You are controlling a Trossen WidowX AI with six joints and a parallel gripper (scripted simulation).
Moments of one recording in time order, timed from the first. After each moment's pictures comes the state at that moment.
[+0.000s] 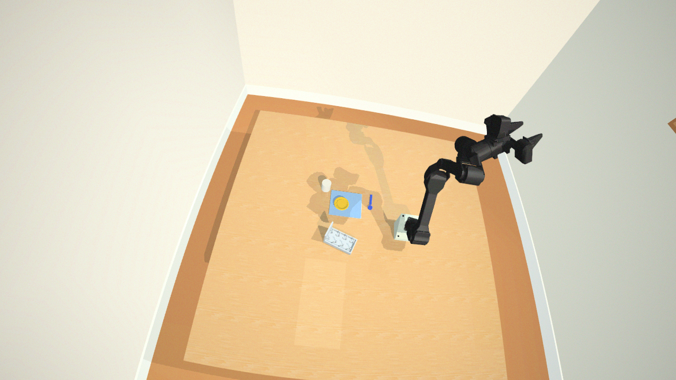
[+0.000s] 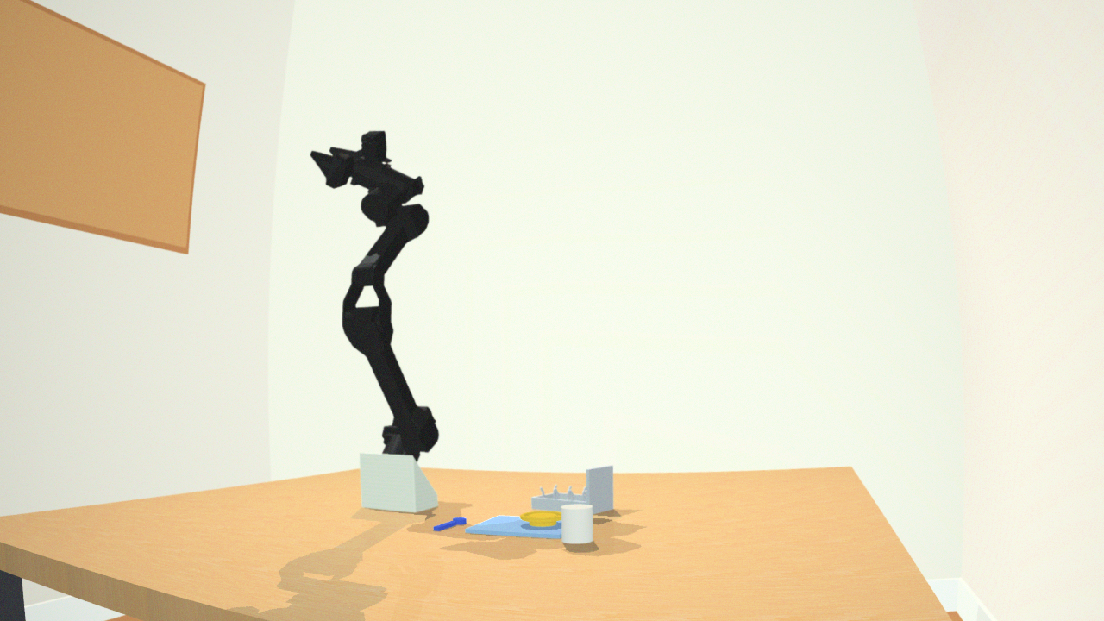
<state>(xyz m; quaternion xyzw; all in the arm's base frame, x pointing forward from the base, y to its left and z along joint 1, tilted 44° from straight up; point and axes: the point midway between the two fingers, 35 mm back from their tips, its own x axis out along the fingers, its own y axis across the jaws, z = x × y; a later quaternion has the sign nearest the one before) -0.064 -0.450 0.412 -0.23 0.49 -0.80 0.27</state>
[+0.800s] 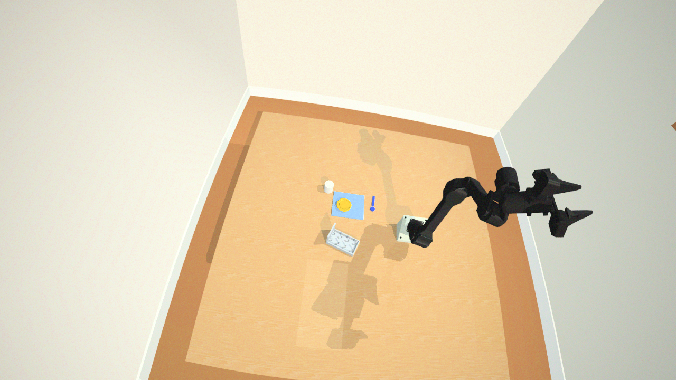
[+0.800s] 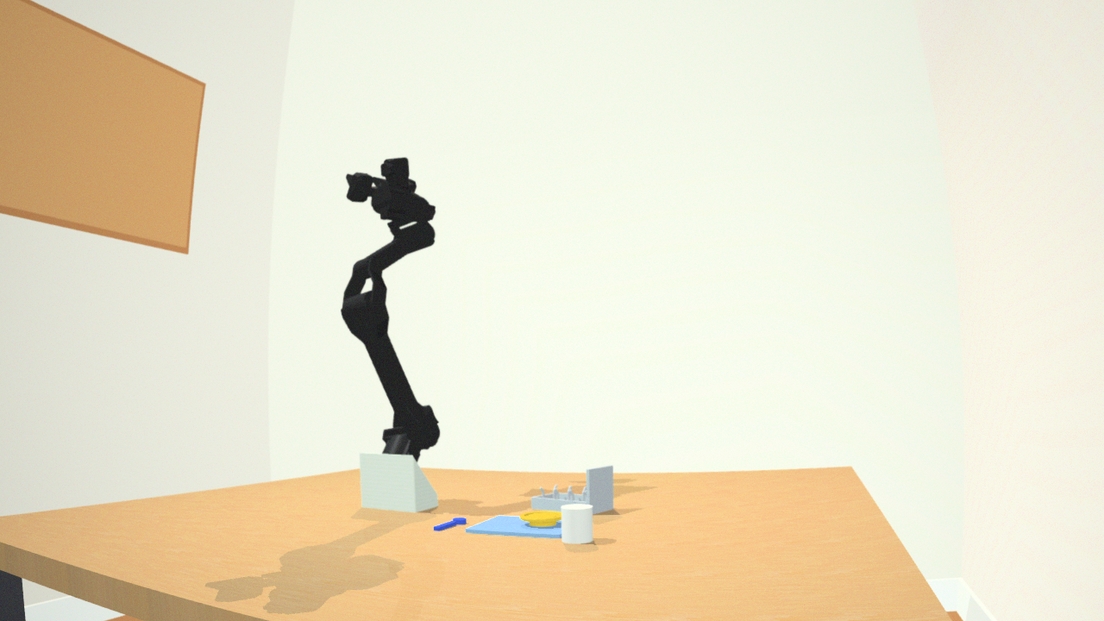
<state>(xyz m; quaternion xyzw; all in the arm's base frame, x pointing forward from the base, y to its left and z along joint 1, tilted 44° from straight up) -0.146 -0.315 0.565 -0.30 0.42 -0.85 0.08</state>
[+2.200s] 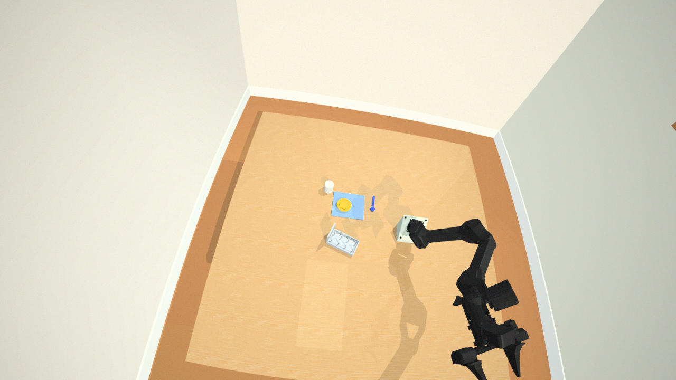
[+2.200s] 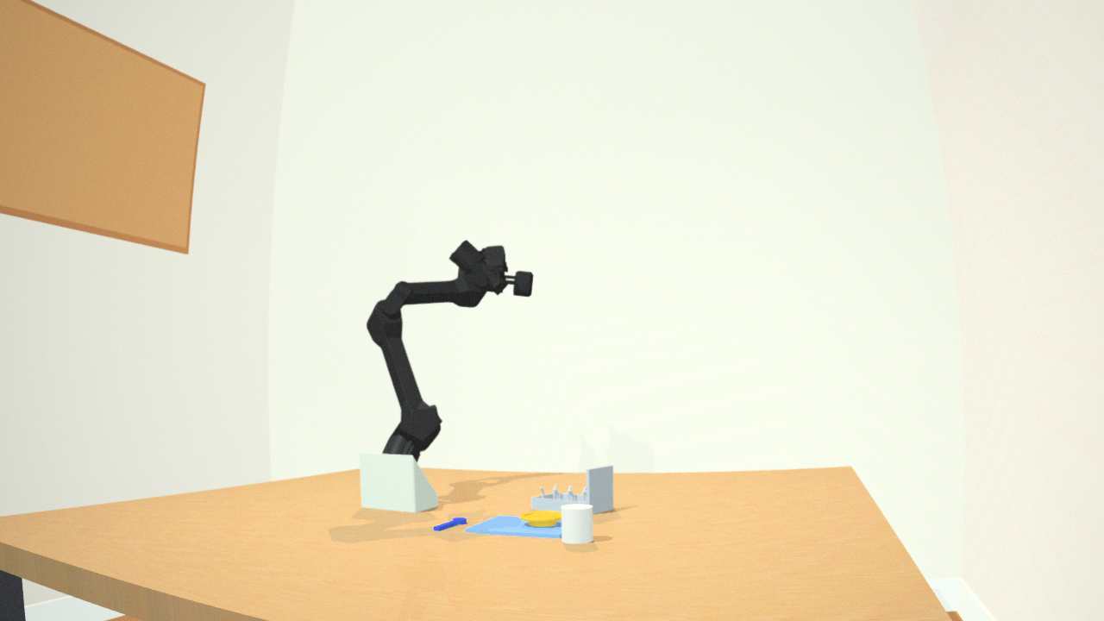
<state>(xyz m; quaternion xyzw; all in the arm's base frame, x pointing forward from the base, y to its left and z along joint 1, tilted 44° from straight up) -0.053 0.096 0.684 -0.29 0.26 -0.79 -0.47</state>
